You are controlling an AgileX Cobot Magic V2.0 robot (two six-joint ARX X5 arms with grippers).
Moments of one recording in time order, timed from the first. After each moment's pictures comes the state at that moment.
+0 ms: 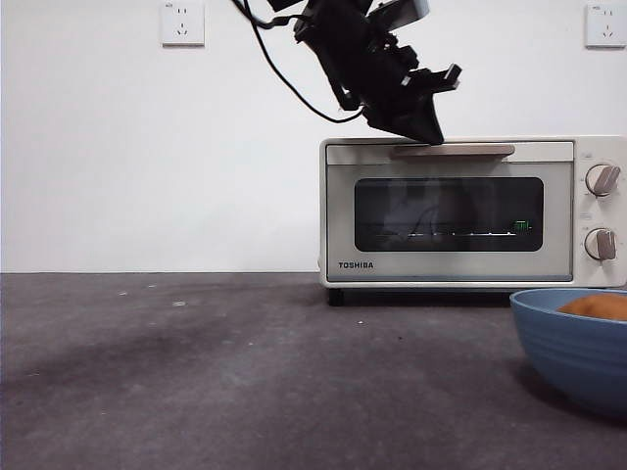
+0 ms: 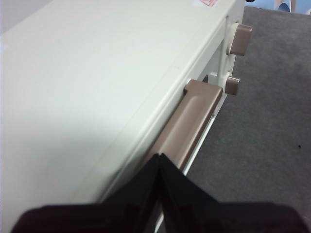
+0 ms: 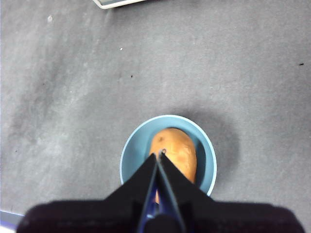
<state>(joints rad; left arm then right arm) -0.68 2.24 2.16 -0.42 0.19 0.29 0.01 0.76 0.83 -0.92 -0.40 0.12</state>
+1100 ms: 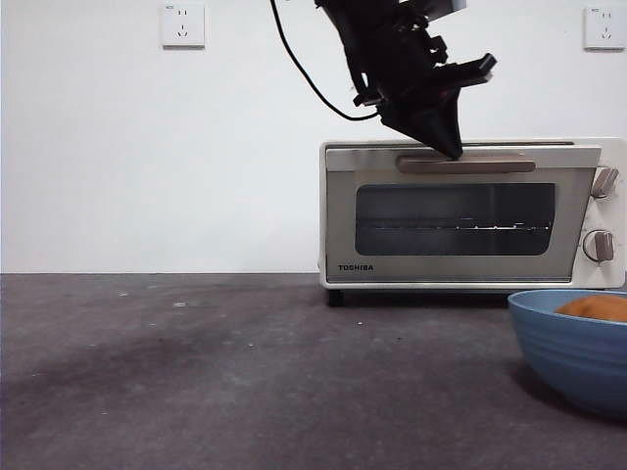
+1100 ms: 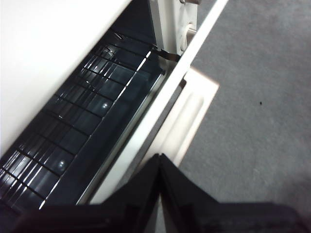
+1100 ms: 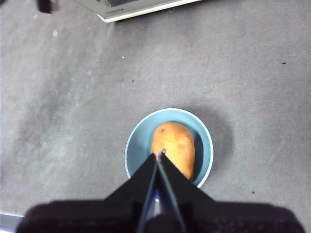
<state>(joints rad) -0.77 2.21 2.14 -0.62 0.06 0.26 0.01 0.59 0.83 -1.01 -0.36 0.17</state>
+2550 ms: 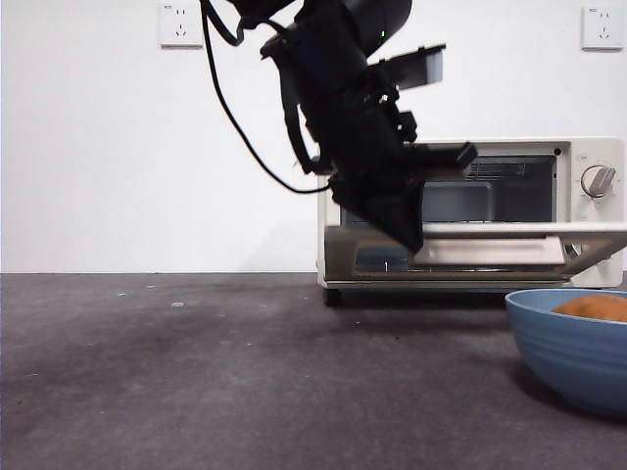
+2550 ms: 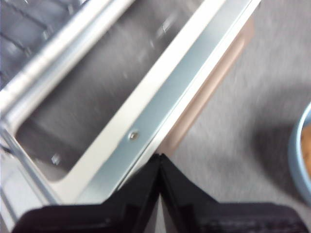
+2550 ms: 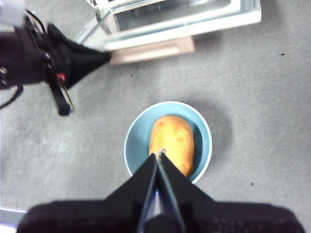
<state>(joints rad) -0.82 1.94 1.45 -0.32 -0.06 0.14 0.01 0.59 0.83 -1.03 -0.36 0.17</state>
